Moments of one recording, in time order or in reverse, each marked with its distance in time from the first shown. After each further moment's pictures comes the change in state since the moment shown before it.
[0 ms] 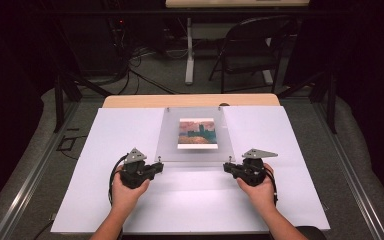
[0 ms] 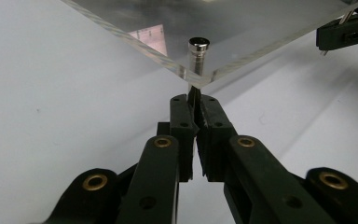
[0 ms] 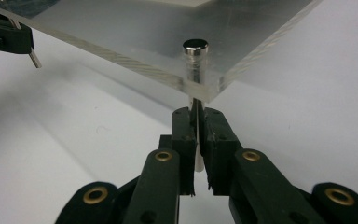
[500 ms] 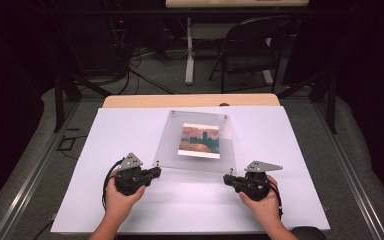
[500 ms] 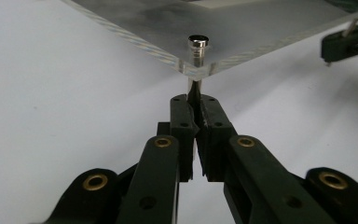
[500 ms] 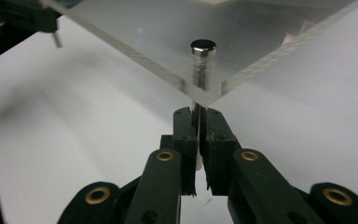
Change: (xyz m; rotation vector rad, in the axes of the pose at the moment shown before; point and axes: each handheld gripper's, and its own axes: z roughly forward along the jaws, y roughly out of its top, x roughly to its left) left arm -0.015 -0.005 -0.025 0.000 -0.037 0.057; right arm 0.024 -0.020 -0.027 0.001 0.063 -0.024
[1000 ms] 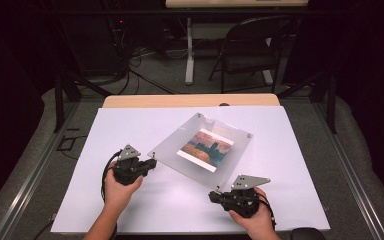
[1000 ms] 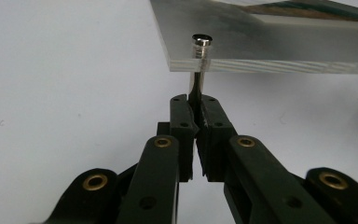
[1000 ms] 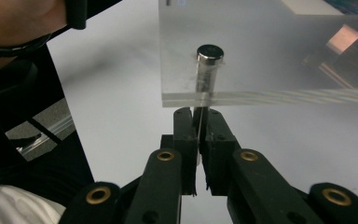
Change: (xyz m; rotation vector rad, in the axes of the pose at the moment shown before) left arm 0.026 0.009 0.007 0.002 0.077 -0.014; right arm 0.050 -0.012 0.001 0.029 0.176 -0.112
